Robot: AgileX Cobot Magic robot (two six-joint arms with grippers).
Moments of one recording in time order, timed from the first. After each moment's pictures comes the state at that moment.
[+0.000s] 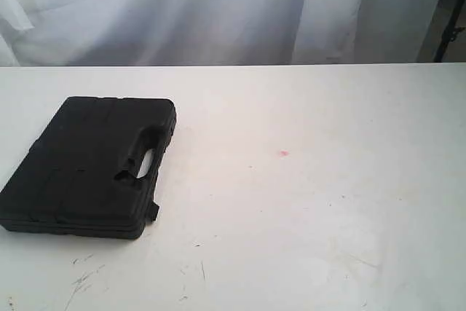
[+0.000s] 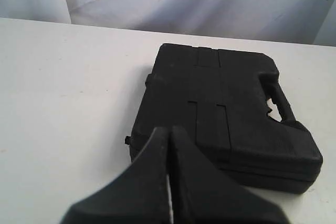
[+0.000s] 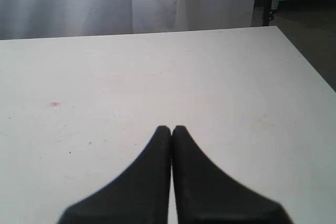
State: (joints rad) left arm 0.00 0.00 0.00 -0.04 0.36 -0.04; right arm 0.07 0.01 0.00 0.10 0.35 -0.08
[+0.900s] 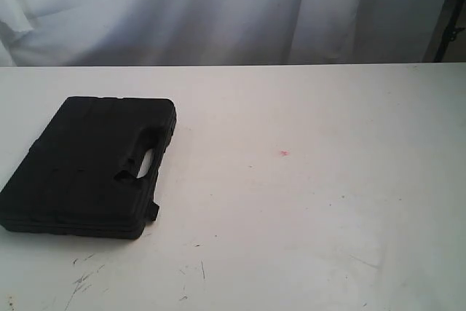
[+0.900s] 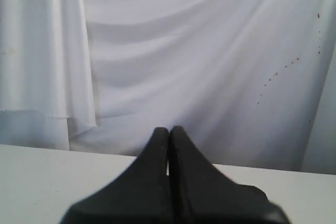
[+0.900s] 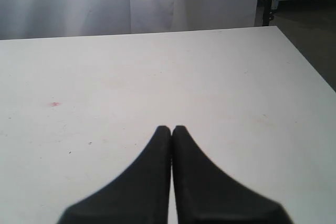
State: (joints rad) left arm 0.00 0.00 0.00 -0.04 -0.06 -0.04; right arm 0.07 0.01 0.00 0.10 0.35 -0.08
